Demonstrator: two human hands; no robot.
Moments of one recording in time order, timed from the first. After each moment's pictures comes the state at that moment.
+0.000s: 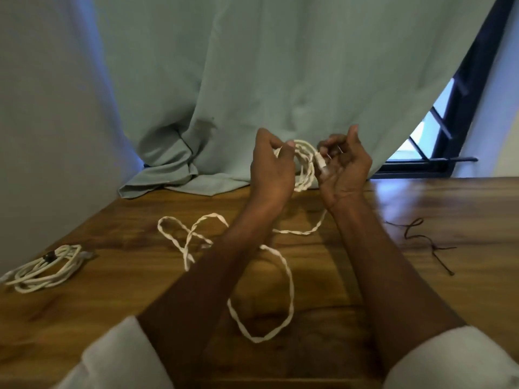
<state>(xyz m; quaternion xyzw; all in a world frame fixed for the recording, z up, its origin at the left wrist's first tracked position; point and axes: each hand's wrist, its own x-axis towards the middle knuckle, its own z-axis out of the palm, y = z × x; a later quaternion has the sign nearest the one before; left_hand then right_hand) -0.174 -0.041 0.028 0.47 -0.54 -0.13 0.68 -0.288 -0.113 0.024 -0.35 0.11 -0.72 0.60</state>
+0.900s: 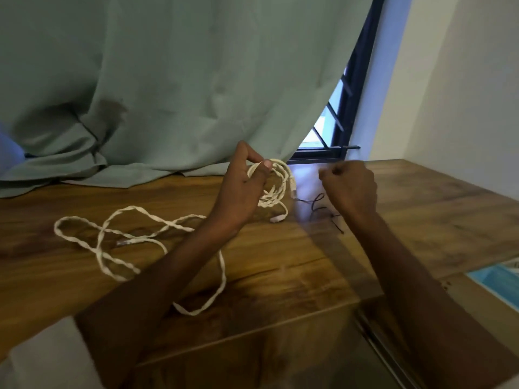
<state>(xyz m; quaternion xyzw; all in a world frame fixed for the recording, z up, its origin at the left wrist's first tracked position) -0.230 -0.020 -0.017 0.33 -0.66 -0.25 0.62 -0.440 -0.026 -0.002 -0.53 0.70 -0.49 0.01</state>
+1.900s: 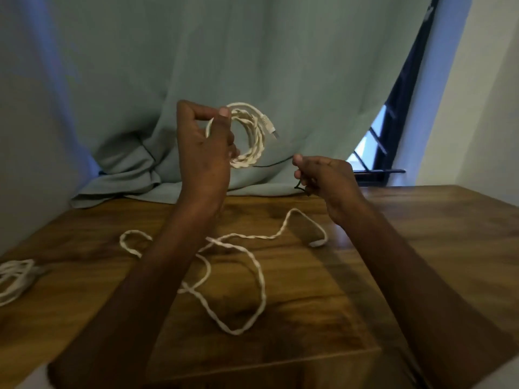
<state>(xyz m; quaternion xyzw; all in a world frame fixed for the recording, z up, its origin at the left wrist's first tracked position) -0.148 0.016 0.070 0.28 -0.52 -0.16 0.79 -0.352 -0.044 0.042 -0.56 0.40 -0.60 0.40</state>
